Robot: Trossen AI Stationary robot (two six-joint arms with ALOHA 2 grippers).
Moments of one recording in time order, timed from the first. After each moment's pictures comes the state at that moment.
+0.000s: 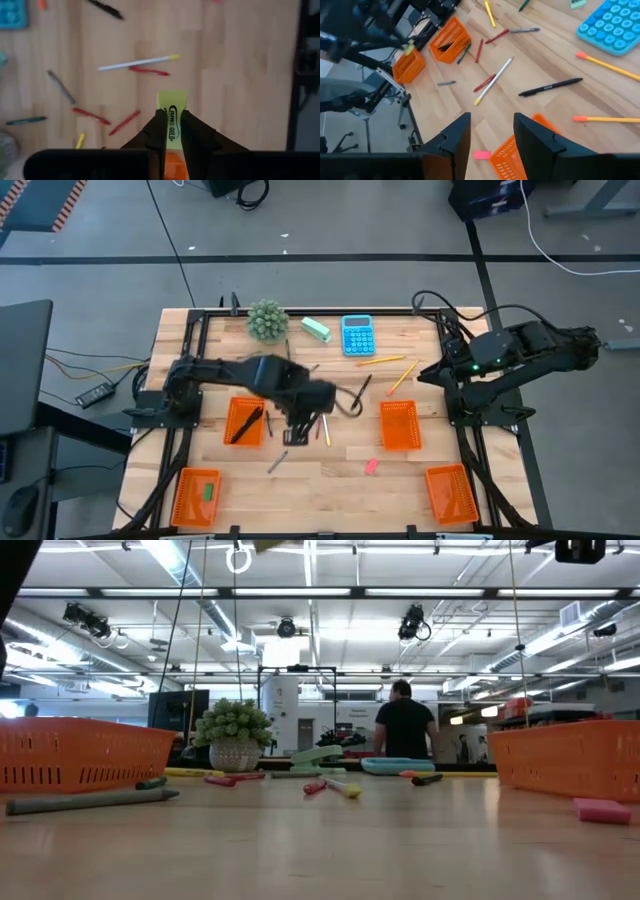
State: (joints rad) left arm -0.23 2.01 2.29 -1.57 -0.06 -0.19; right arm 0.24 0.76 1.16 -1.07 0.21 0.96
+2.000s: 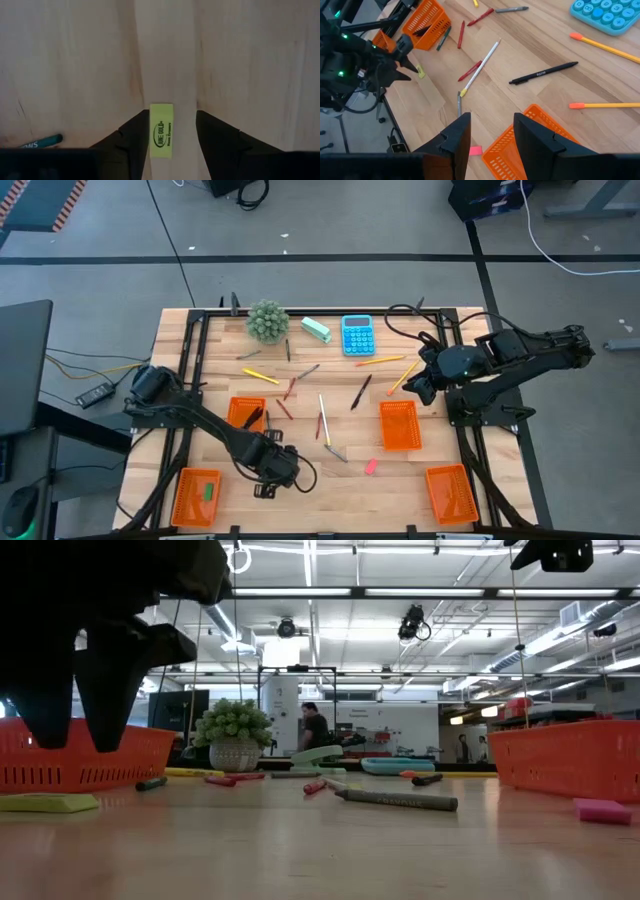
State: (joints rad) left arm -0.54 1.85 1.25 -0.78 -0.05 -0.45; right arm 0.24 0.92 1.16 -1.07 0.20 1.02
